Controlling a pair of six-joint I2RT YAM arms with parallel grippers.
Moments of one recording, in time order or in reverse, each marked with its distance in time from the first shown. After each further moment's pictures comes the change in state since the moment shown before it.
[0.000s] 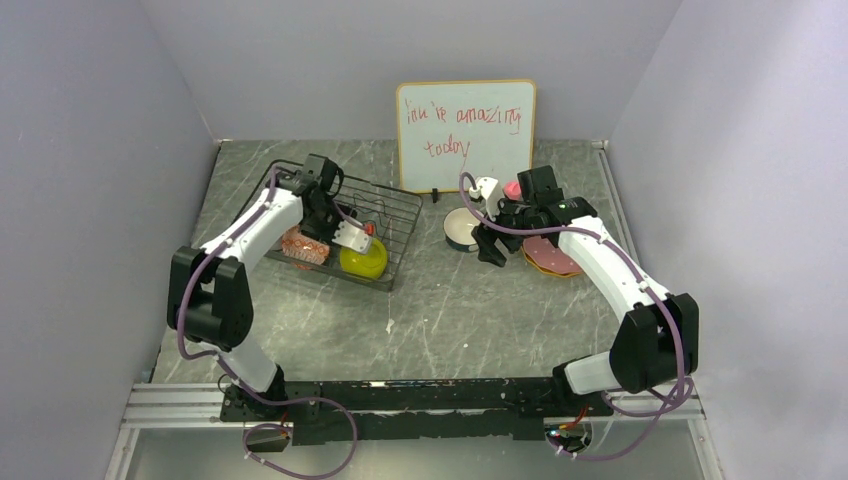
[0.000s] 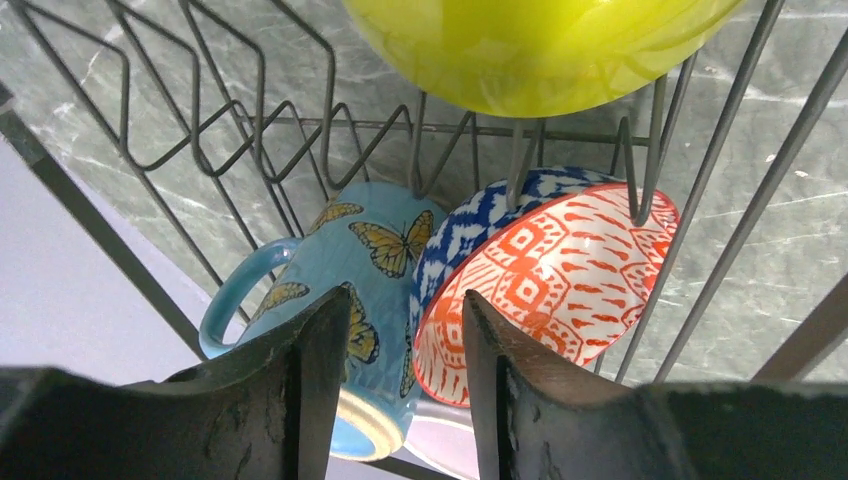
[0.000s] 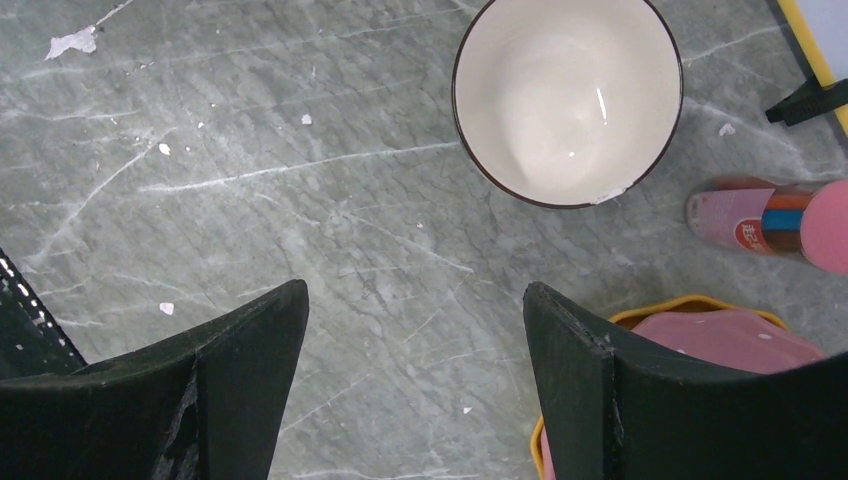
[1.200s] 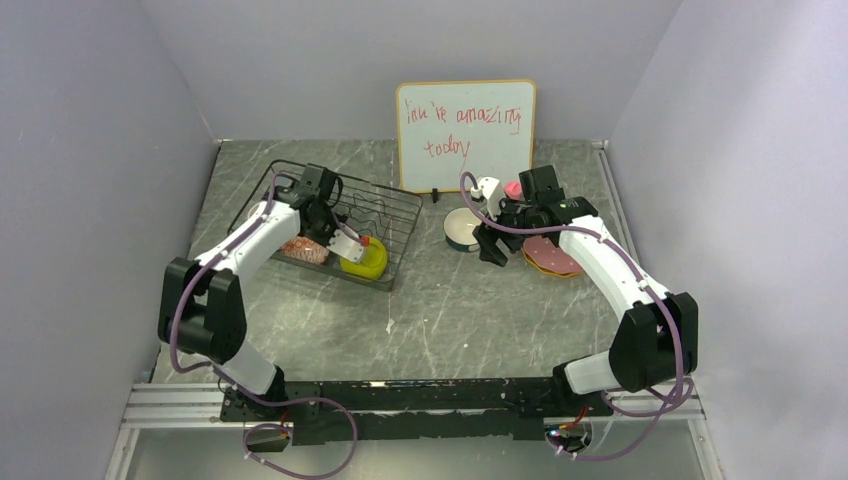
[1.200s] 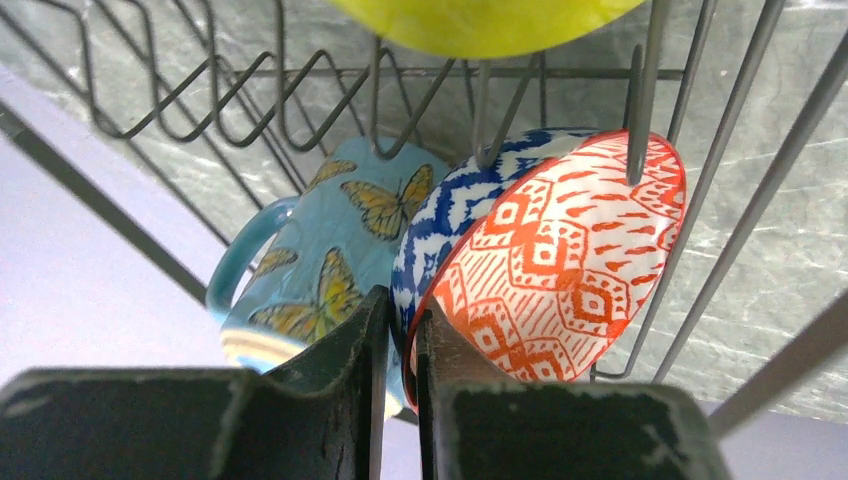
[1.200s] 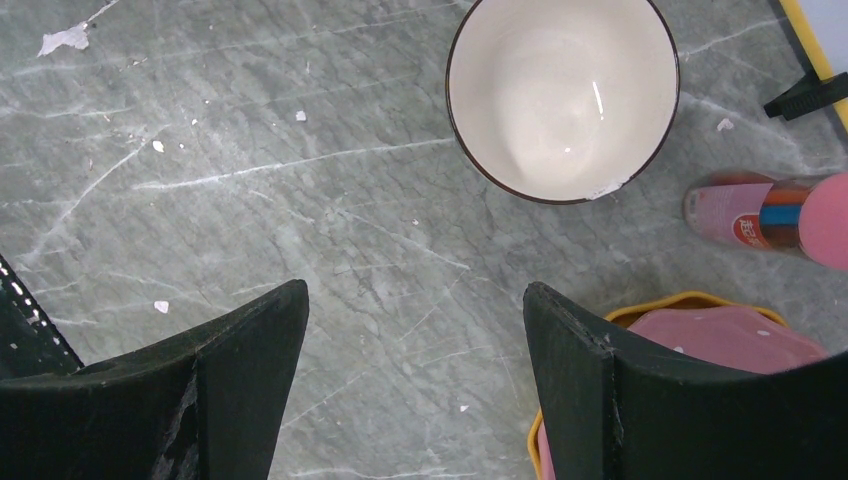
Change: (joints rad) left arm -0.019 -0.060 -0.134 0.124 -0.134 0.095; right arm -0.012 0.004 -0.002 0.000 -0.005 -0.011
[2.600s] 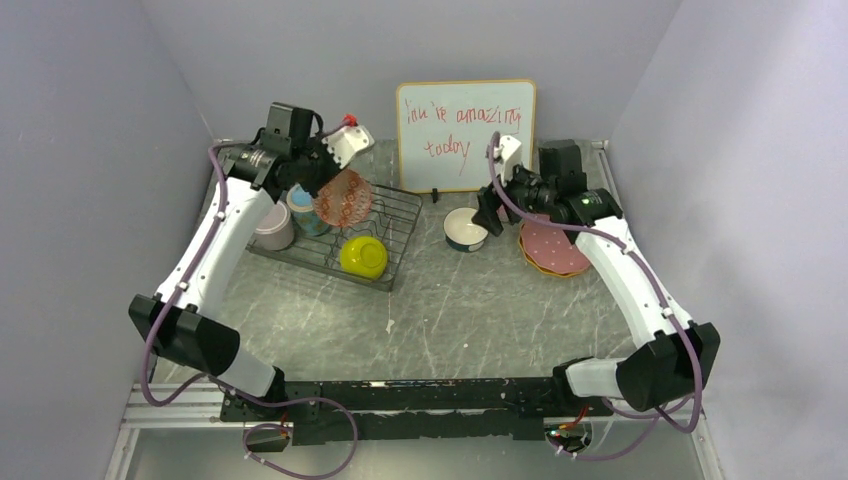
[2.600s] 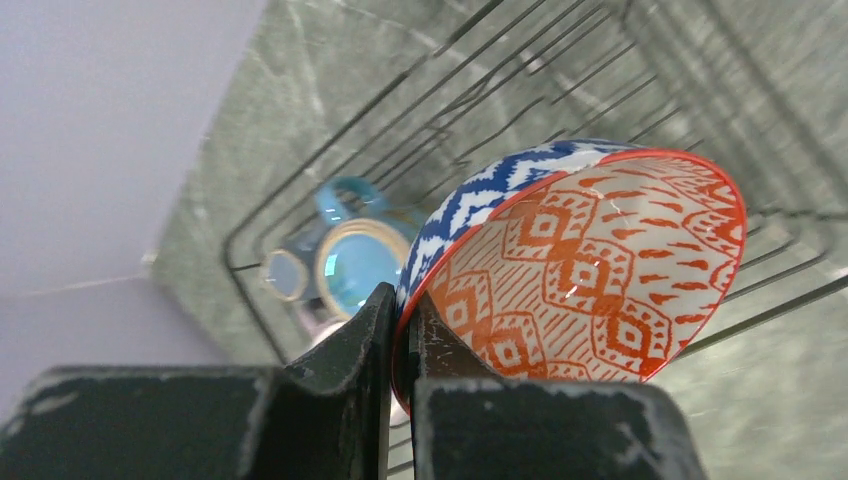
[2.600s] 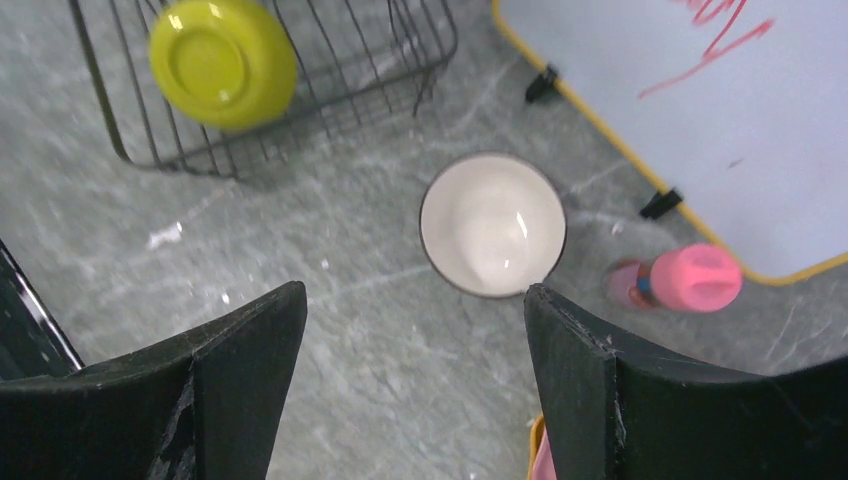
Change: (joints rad) left arm -0.010 -0.095 0.486 -0.148 0.174 -1.037; right arm 0.000 -0.092 0.131 0.082 -0.027 0.225
